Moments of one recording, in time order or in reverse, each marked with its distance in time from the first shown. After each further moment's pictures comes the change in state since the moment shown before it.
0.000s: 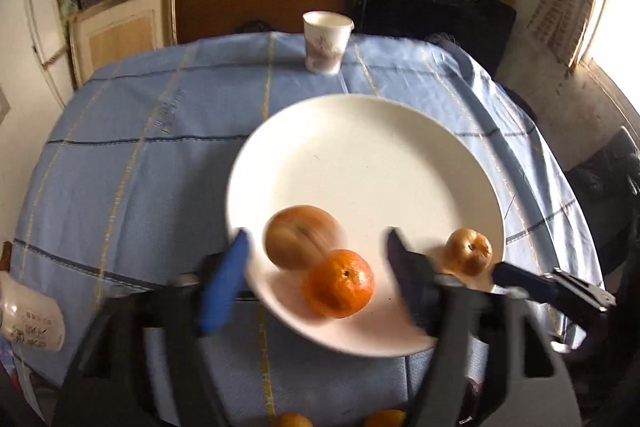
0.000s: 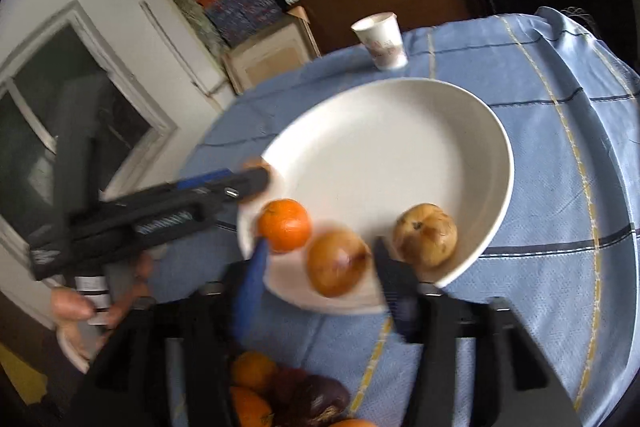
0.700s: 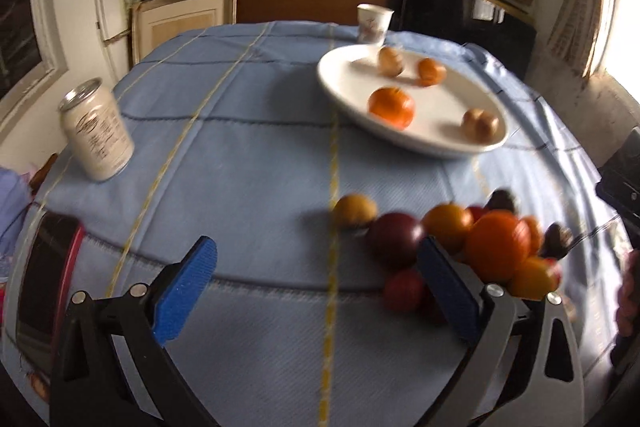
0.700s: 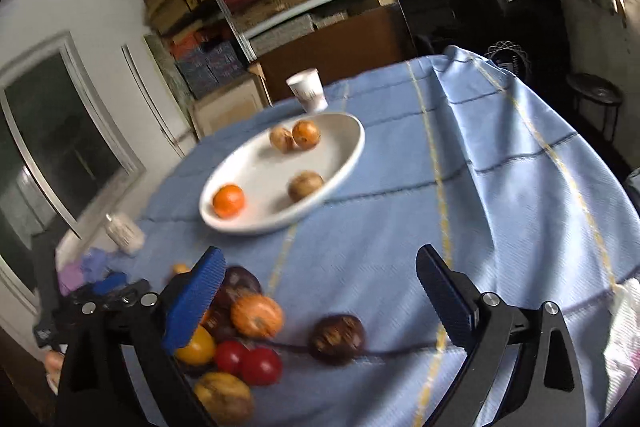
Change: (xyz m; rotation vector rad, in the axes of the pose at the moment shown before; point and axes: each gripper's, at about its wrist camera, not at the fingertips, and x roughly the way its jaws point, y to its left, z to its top) left arm -0.076 0.027 -0.175 -0.077 -0.084 0.133; right arm -0.102 -0.038 -0.089 -0.012 -0.153 -0.232
